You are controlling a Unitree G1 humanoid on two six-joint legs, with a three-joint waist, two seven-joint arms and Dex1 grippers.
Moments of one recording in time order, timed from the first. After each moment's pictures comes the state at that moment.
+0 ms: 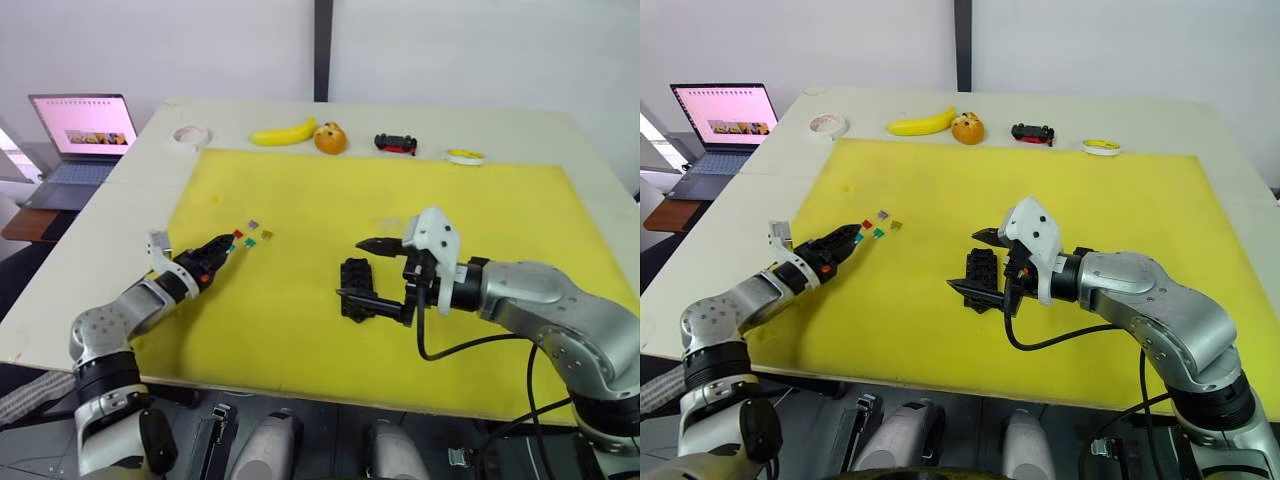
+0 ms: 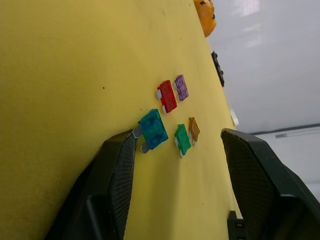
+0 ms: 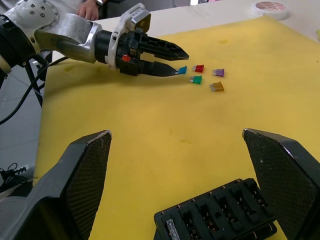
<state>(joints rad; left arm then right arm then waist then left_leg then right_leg) -0.45 0.31 0.59 0.31 -1.08 1.09 -0.25 -0.39 -0.73 0.03 -0.67 0.75 0.91 0.62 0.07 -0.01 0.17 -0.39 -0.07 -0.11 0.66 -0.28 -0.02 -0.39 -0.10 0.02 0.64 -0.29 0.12</state>
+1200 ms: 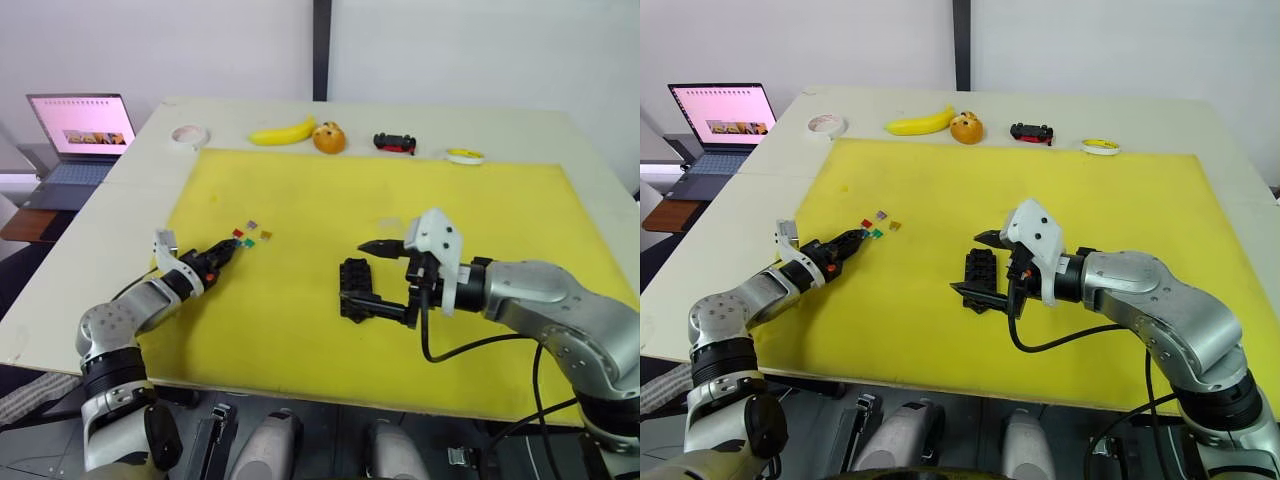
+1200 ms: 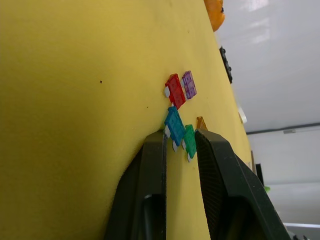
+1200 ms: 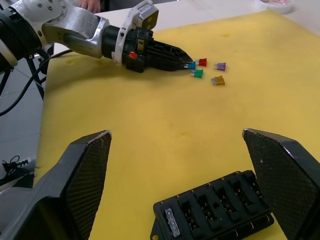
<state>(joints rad) -0.47 0.30 0.58 0.32 -1.03 1.09 -0.26 -0.39 -0.76 0.03 -0.67 0.75 0.91 0.64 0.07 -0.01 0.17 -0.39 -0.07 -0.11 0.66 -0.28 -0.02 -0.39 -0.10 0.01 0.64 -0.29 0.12</state>
